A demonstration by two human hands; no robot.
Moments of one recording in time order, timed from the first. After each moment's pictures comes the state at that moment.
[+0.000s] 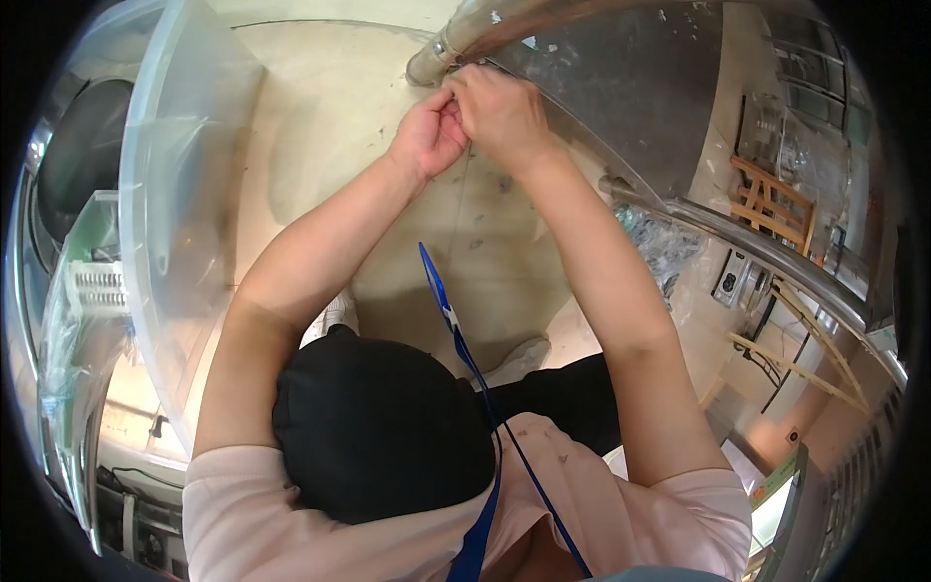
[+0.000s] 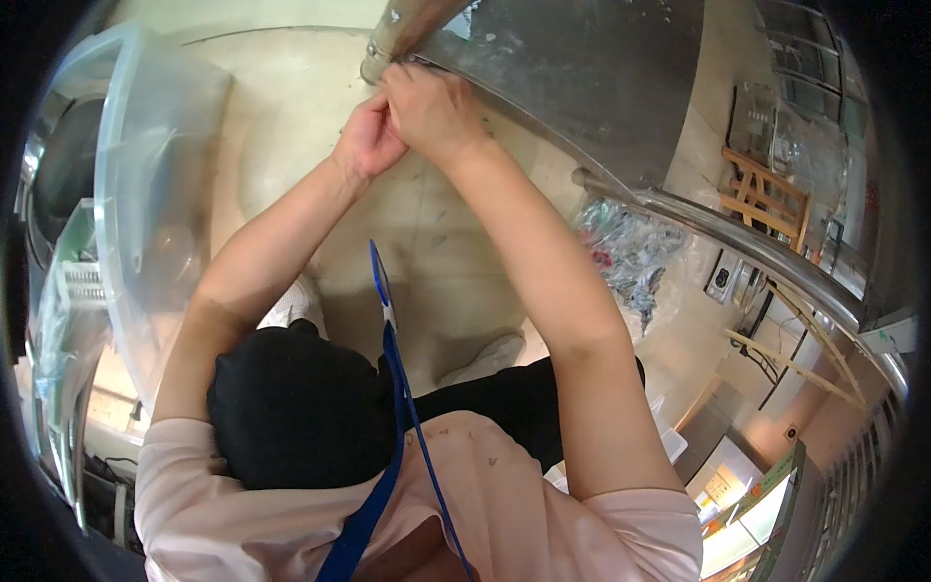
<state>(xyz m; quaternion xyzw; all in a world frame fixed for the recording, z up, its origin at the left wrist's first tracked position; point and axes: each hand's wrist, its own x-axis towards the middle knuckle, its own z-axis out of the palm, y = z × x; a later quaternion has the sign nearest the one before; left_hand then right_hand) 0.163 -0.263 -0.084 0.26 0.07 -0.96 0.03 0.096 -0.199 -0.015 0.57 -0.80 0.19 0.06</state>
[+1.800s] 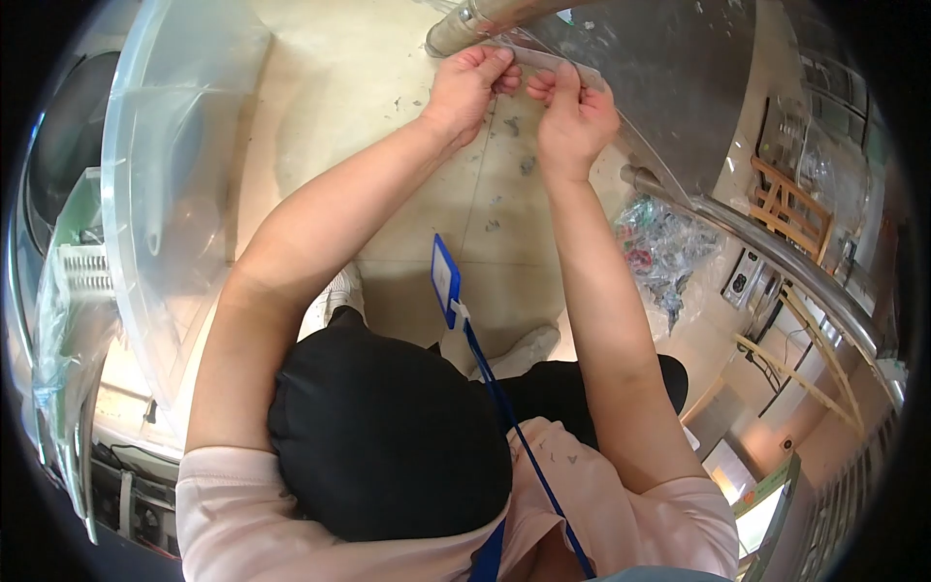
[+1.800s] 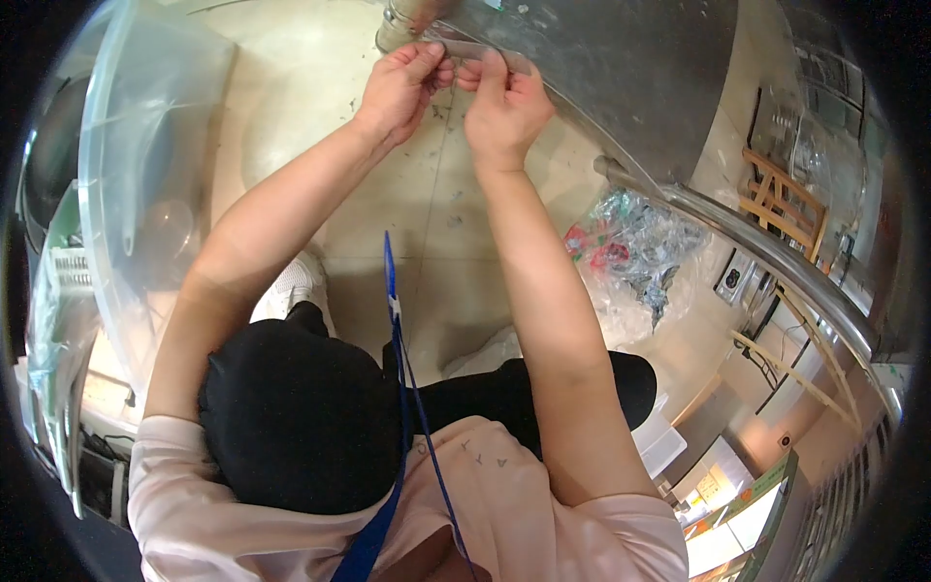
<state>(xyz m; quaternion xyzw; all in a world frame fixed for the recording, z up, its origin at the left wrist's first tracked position) 0.153 -0.257 -0.080 0.23 -0.22 -0.94 0.13 0.115 -0.175 -0.026 0.14 -0.75 0.64 -0.03</state>
